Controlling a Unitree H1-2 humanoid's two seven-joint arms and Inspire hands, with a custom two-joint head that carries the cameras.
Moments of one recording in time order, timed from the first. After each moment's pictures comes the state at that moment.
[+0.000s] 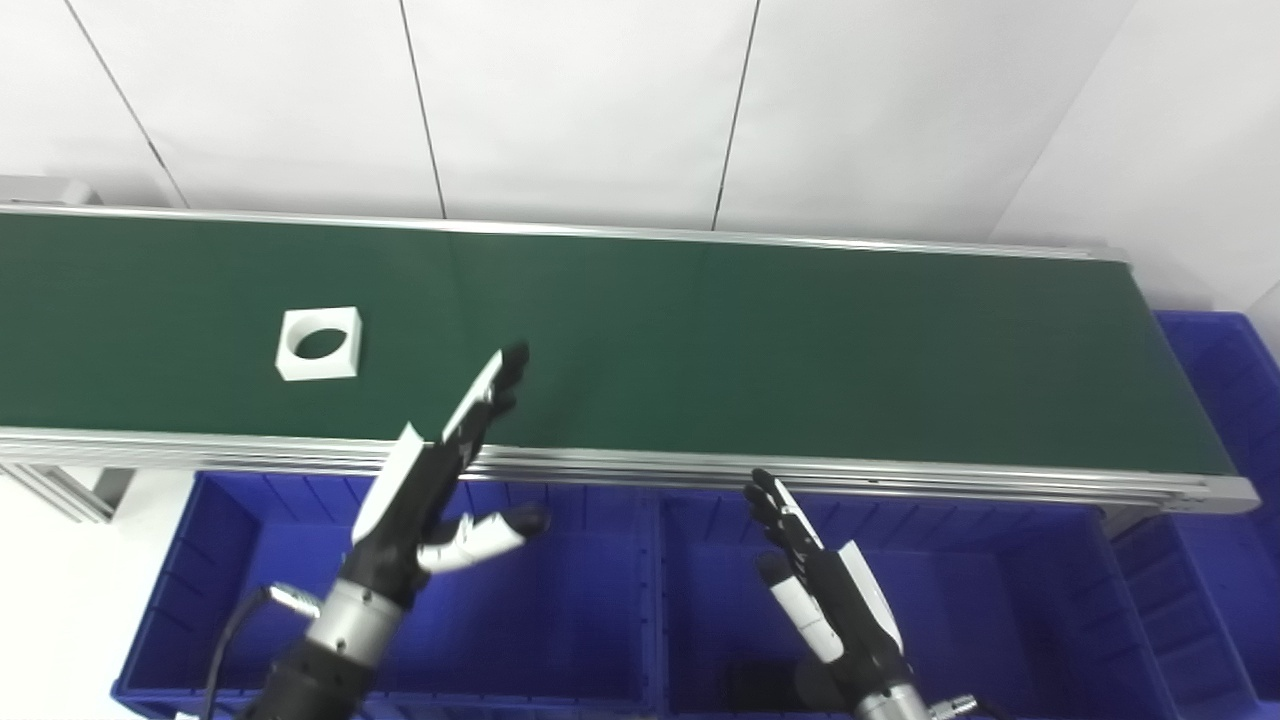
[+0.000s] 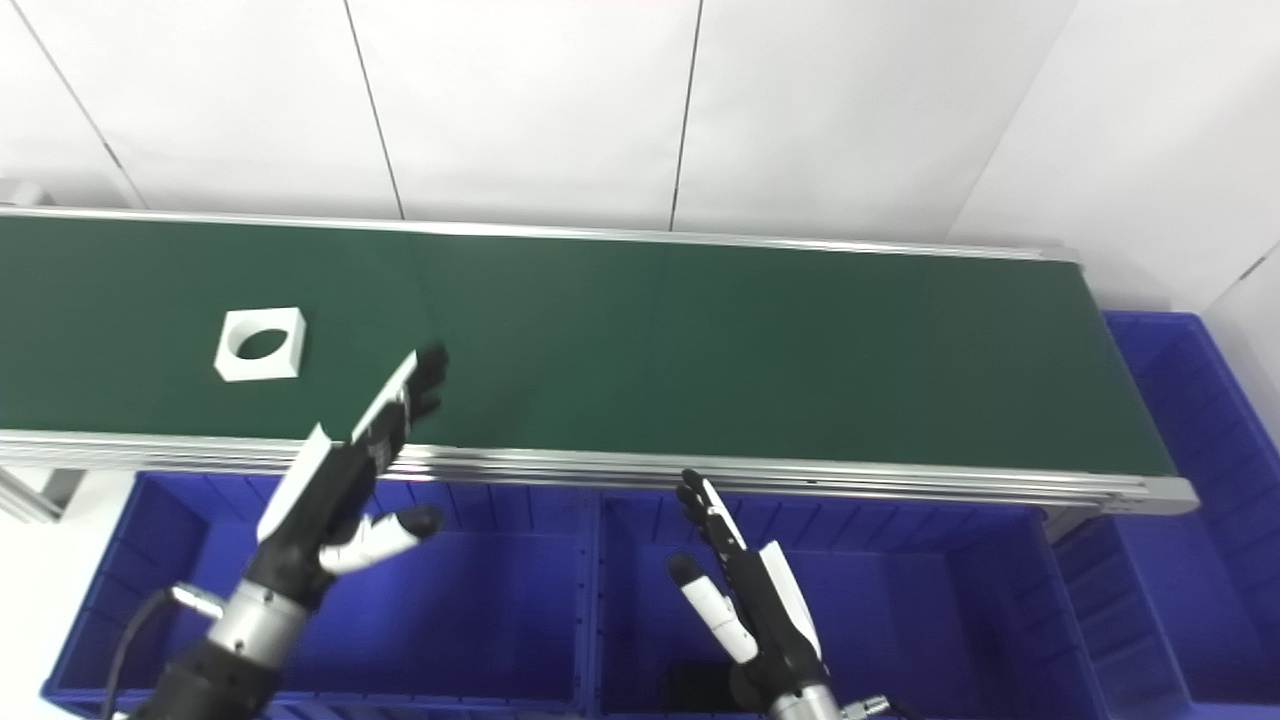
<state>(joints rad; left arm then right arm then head) 0.13 0.16 -0.17 -0.32 0.17 -0.11 -0.19 0.30 -0.11 0.21 -0.13 -0.21 -0.05 0.09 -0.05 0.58</state>
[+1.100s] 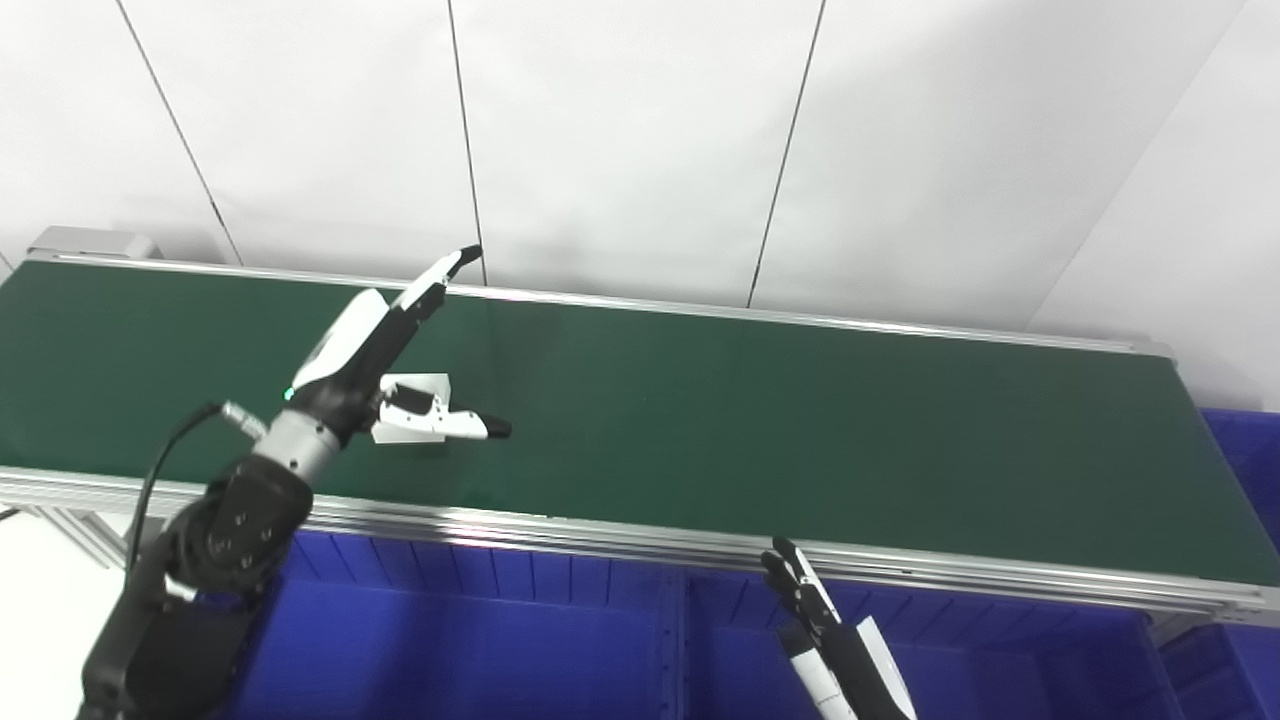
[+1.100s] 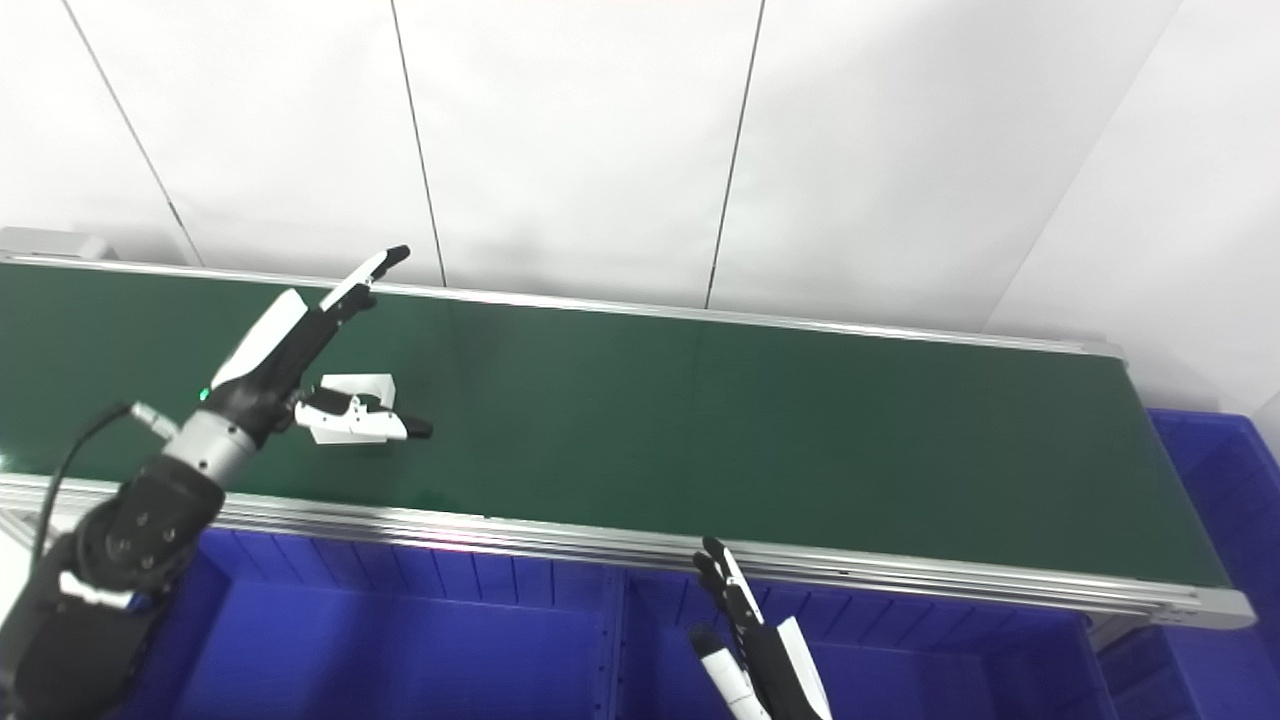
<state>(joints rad) -0.29 0.38 -0.08 0.03 0.40 -0.06 -0.20 0.25 -0.09 0.20 -0.04 -0.18 -0.13 0.09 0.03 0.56</state>
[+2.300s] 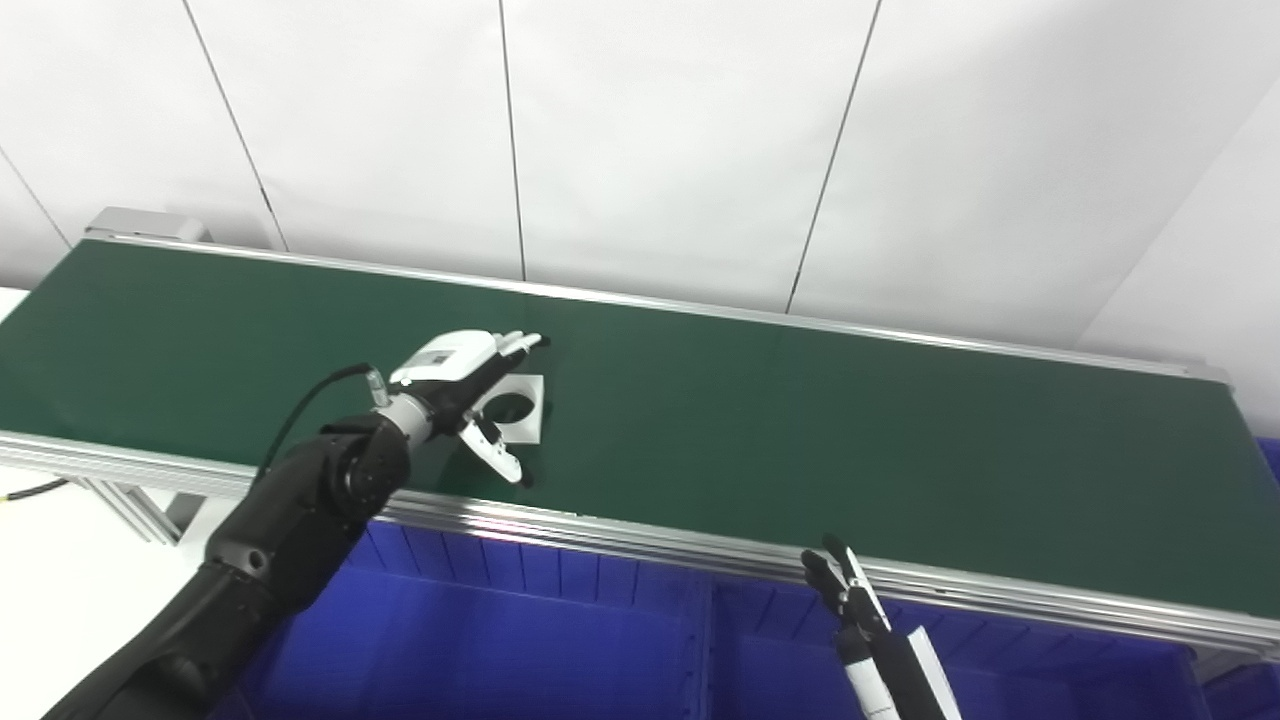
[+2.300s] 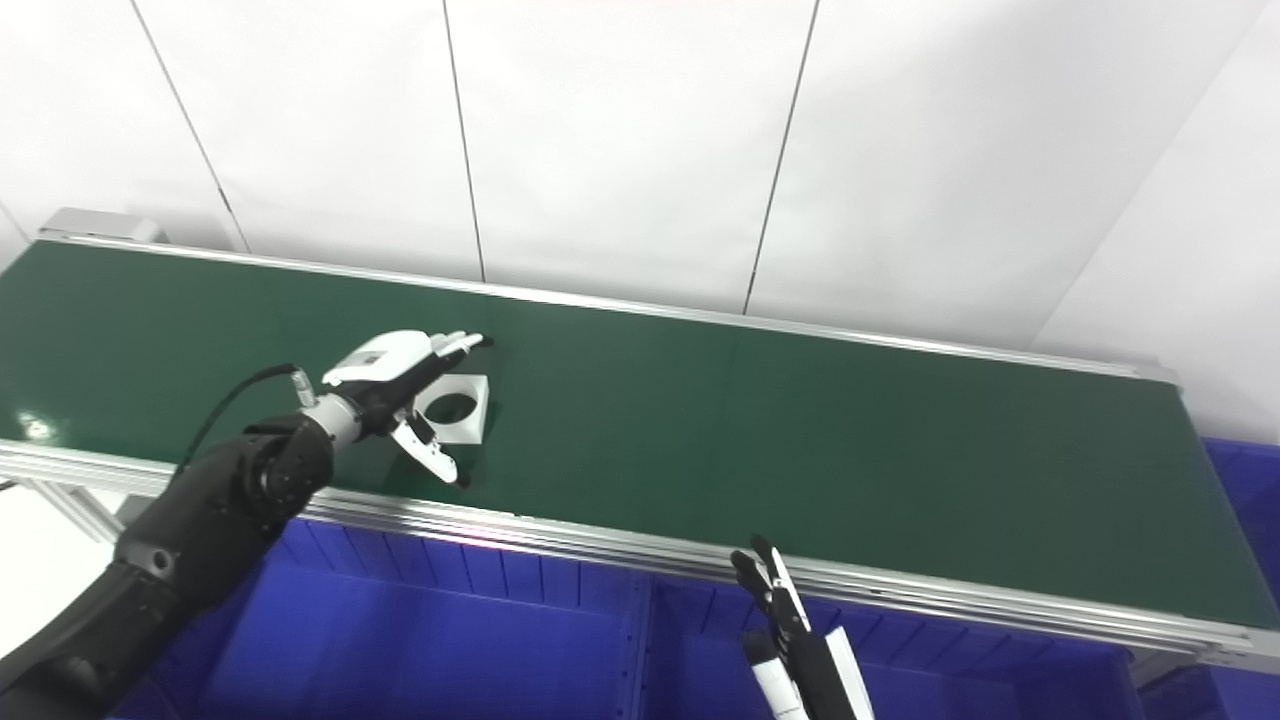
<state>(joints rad) -0.47 0.40 -0.36 0.44 0.68 -0.01 -0.21 0.27 -0.11 0.18 -0.07 -0.10 -0.16 0.11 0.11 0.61</state>
